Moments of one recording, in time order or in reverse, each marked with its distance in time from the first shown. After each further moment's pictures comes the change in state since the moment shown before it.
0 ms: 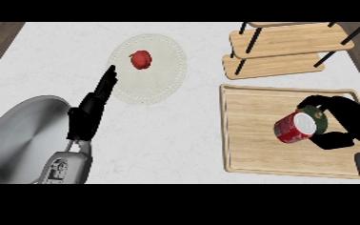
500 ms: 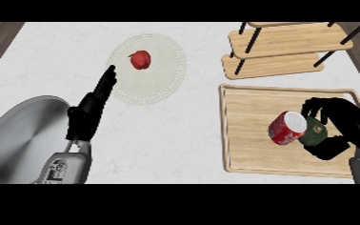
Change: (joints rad) left arm 0.003 -0.004 0.004 -0.017 -0.006 -0.005 0.024; right arm 0.029 0.036 0.008 -0.047 0.060 -0.077 -0.056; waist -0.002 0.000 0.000
